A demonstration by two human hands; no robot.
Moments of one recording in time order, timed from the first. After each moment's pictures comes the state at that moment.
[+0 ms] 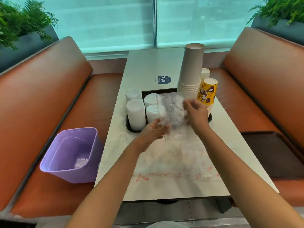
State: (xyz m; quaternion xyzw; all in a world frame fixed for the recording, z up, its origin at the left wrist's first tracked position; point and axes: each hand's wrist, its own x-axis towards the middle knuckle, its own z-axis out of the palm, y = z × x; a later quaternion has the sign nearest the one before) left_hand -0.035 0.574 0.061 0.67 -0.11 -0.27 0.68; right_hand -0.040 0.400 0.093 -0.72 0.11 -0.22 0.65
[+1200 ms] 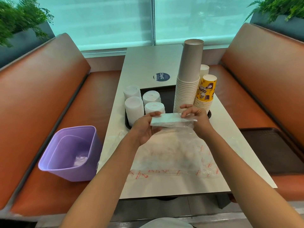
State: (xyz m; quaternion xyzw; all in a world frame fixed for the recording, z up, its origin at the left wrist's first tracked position) left_hand -0.028 0.570 0.085 0.53 0.09 -0.25 0.80; right_hand -0.057 0.385 0.075 -0.71 0.02 -0.09 0.70
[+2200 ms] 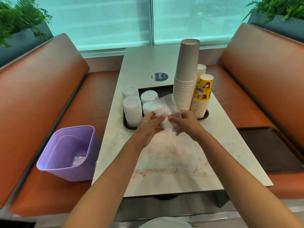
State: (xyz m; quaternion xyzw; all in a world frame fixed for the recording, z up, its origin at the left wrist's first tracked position) left_hand -0.040 0.556 0.075 0.57 -0.02 -0.22 0.79; right_hand -0.064 0.402 0.080 -0.75 0.05 0.03 0.65
